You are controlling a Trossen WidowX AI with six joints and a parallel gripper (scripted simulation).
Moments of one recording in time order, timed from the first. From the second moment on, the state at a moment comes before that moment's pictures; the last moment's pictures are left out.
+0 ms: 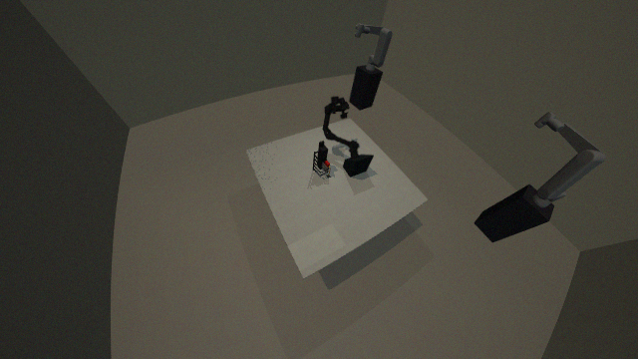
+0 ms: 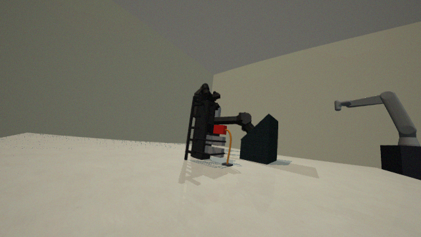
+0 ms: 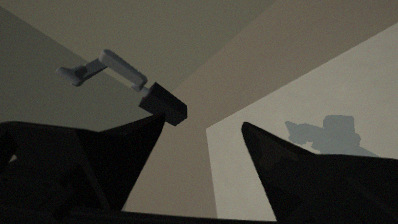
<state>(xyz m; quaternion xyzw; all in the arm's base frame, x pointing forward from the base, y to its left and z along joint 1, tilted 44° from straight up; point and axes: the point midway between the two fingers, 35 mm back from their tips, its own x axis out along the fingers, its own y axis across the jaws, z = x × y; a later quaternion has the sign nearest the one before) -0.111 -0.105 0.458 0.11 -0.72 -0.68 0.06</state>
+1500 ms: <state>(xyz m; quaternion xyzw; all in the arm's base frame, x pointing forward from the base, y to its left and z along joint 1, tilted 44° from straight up) 0.146 0.251 0.180 0.28 -0.53 -0.44 -0.66</state>
